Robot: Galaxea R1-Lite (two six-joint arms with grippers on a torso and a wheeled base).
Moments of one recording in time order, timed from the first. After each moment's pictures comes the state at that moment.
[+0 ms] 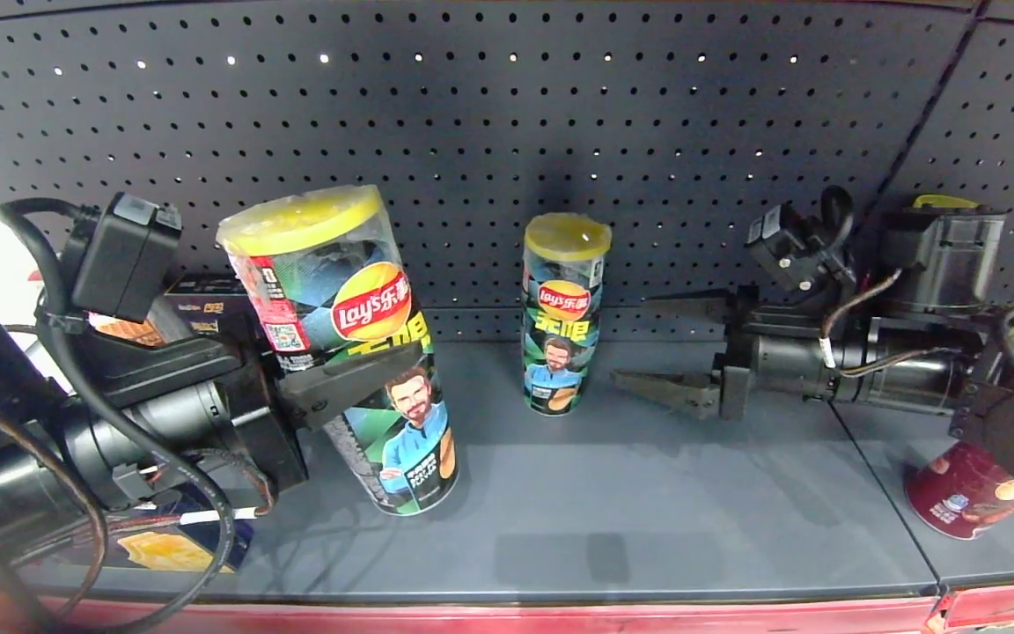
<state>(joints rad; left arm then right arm) -0.41 1.41 -0.54 -0.97 -0.56 -0.08 0.45 1.69 -0.97 -0.59 0.64 -0.29</state>
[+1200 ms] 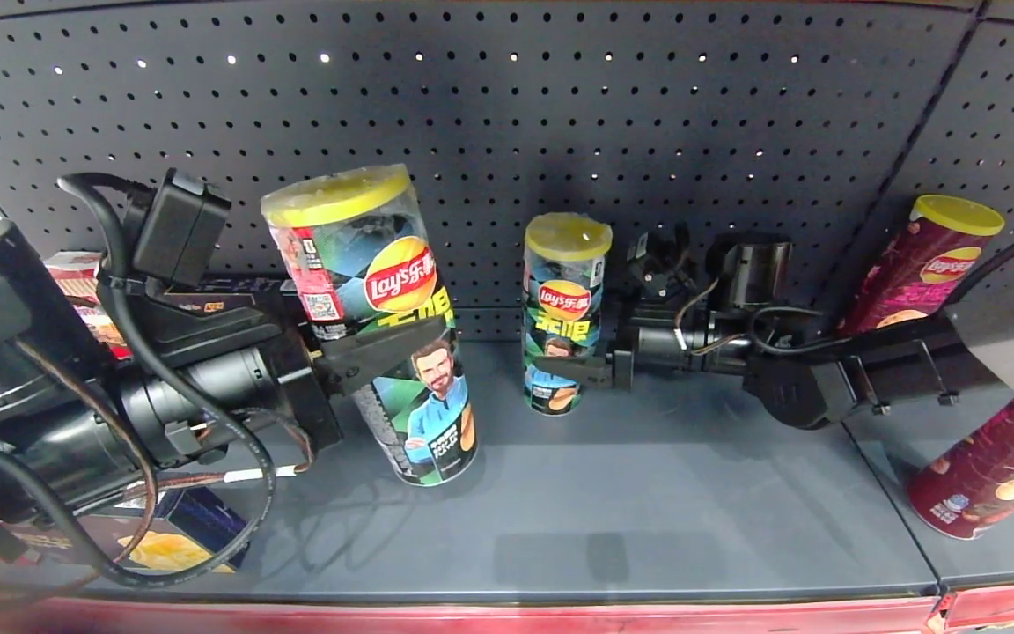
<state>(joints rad) -0.41 1.49 -0.62 -0.97 -0.56 -0.09 0.45 2.12 -1.37 -0.68 0.82 -0.29</state>
